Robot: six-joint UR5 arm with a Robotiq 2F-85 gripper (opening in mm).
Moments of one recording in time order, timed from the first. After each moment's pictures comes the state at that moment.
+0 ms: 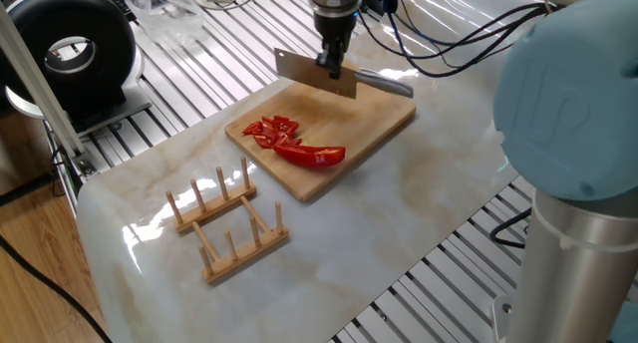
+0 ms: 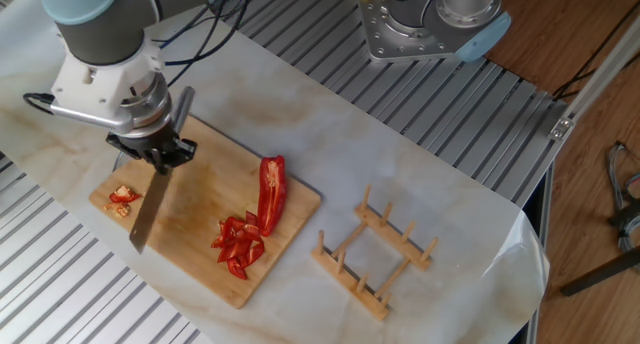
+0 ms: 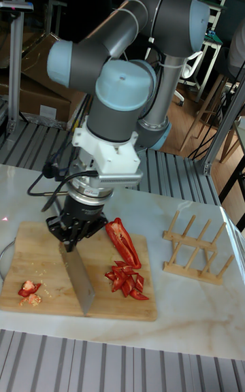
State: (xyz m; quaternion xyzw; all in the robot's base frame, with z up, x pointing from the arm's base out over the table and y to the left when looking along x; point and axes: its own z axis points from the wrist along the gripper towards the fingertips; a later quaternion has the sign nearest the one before) arm 0.625 -0.065 0.093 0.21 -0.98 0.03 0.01
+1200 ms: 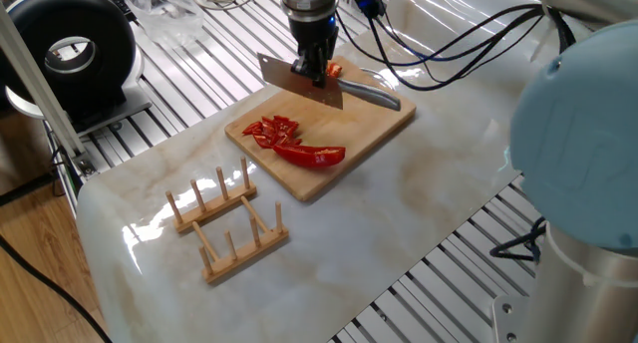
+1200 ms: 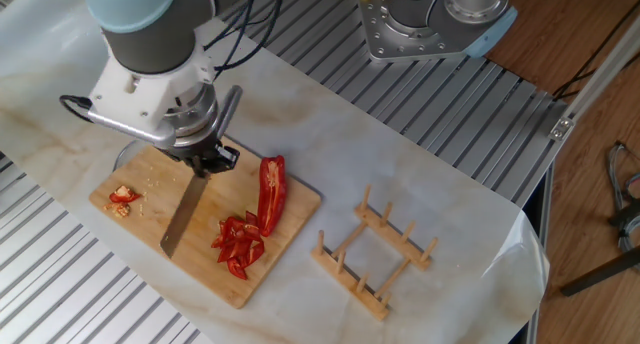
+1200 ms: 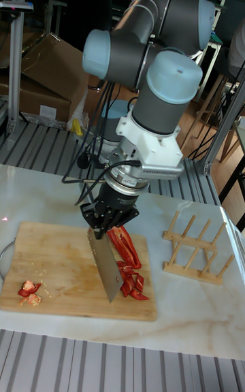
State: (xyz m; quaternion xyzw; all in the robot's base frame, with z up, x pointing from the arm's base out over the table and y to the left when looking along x) arm 0.604 -0.018 0.116 0.17 -0.98 0.05 0.03
